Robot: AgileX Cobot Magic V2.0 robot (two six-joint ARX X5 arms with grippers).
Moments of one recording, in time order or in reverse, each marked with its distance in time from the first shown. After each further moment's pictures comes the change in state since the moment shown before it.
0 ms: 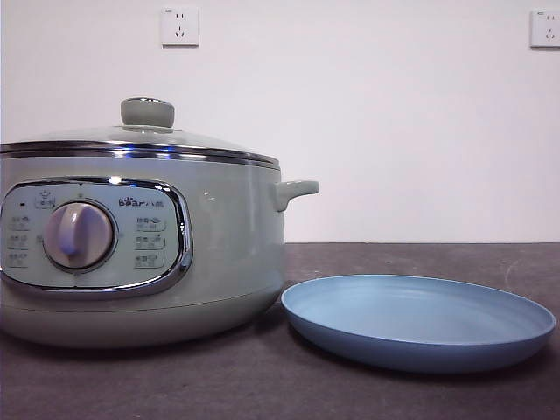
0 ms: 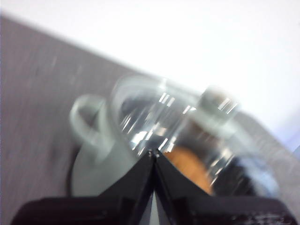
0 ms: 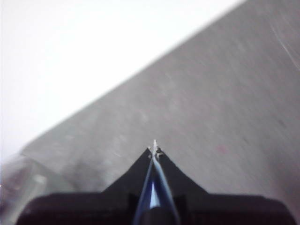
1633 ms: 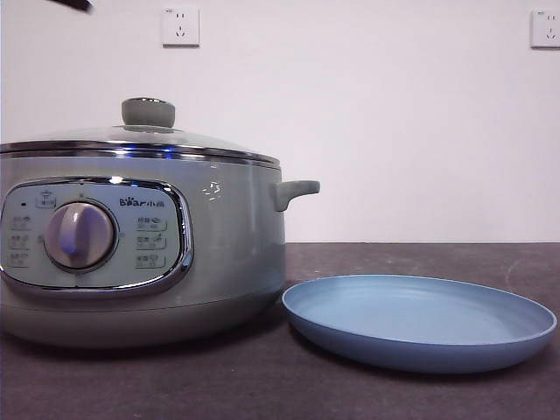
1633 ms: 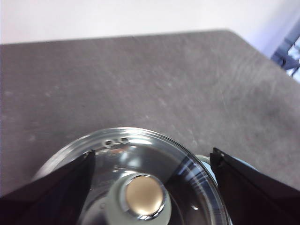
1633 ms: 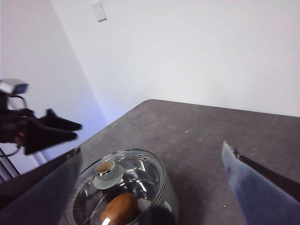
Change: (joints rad) left arm -0.308 1.054 0.943 -0.250 -0.059 0.331; right arm 0.040 0.695 0.843 -0.106 -0.582 -0.378
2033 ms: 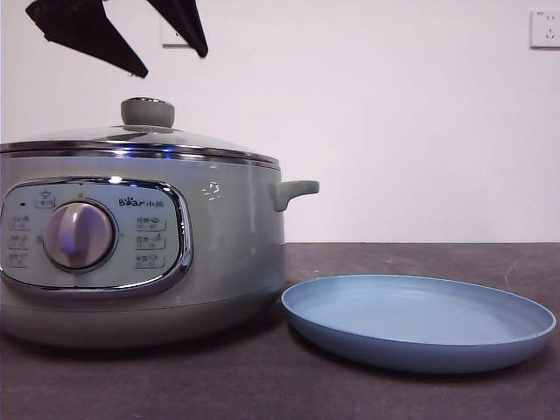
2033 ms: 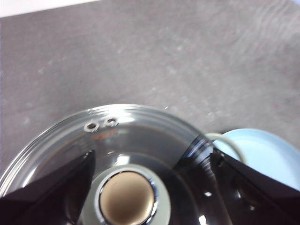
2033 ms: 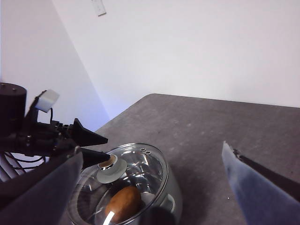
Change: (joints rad) left arm -0.177 0.154 0.000 0.017 -0.233 0.021; right arm 0.012 0.000 0.000 -0.037 0.001 -0.002
